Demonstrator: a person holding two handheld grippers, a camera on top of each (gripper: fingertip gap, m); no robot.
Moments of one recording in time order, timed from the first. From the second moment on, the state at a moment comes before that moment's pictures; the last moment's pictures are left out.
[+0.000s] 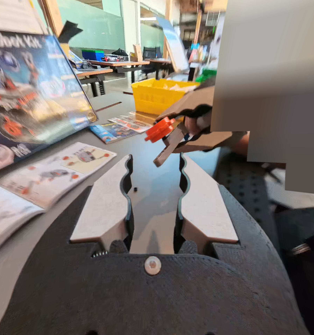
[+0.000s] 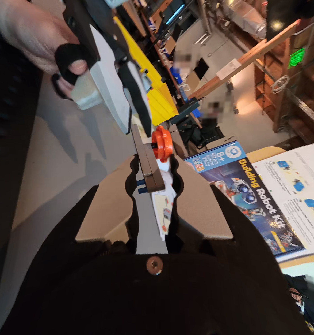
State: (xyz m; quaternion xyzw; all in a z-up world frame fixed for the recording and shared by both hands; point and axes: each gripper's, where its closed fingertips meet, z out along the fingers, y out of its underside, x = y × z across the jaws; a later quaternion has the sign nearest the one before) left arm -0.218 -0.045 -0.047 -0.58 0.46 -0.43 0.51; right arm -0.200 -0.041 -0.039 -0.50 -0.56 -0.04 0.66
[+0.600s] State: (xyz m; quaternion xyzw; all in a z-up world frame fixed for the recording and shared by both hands) left arm -0.211 -0.058 -0.037 -0.58 0.38 -0.62 0.35; right arm -0.207 -0.041 -0.031 -0.52 -0.52 0.05 0.68
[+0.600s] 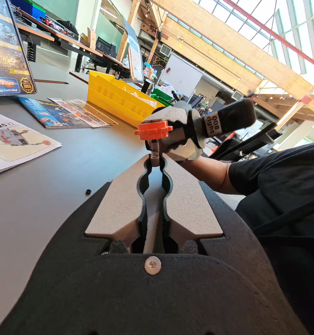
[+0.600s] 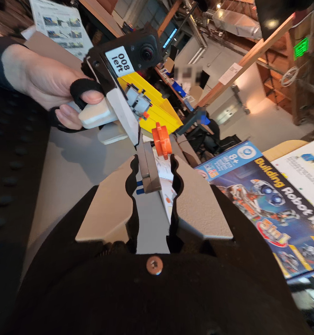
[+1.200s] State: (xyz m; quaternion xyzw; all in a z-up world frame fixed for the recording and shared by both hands) left arm -0.207 -0.077 -0.064 -0.58 0.50 -0.53 0.37; right arm -0.197 -0.060 -0.026 -0.60 -0.42 0.48 0.49
